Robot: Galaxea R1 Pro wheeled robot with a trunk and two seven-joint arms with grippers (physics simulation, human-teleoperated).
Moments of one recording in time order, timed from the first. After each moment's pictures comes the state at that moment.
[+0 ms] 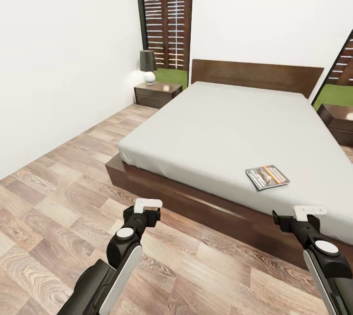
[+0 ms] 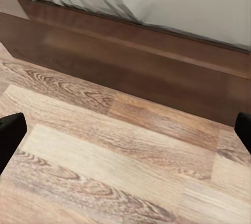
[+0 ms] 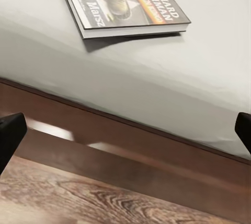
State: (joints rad) left arm -0.37 -0.03 -0.45 -1.54 0.29 0.67 0.51; right arm -0.23 -0.23 -0.17 -1.53 0.01 0.52 -0.04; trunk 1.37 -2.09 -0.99
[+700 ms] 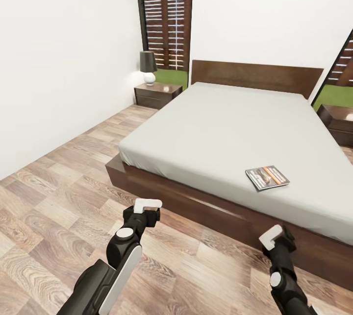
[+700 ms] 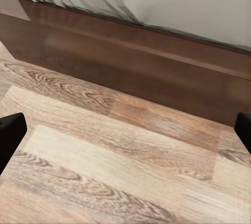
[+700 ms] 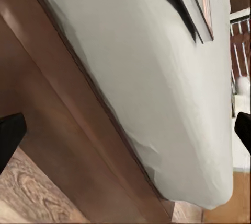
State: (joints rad) left arm -0.37 -0.03 -0.45 -1.54 0.29 0.67 0.51; right arm -0.22 -0.15 0.05 -1.09 0.73 0.31 -0.29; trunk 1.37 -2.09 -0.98
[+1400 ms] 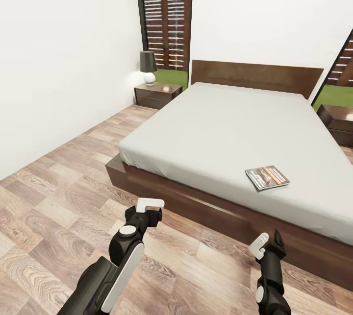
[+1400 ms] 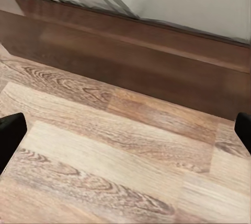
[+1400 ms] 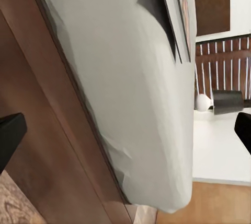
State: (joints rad) left arm -0.39 -0.04 -0.47 -1.53 0.31 0.71 0.53; right arm -0.22 -0.07 0.09 -0.95 0.90 0.31 -0.51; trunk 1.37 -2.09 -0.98
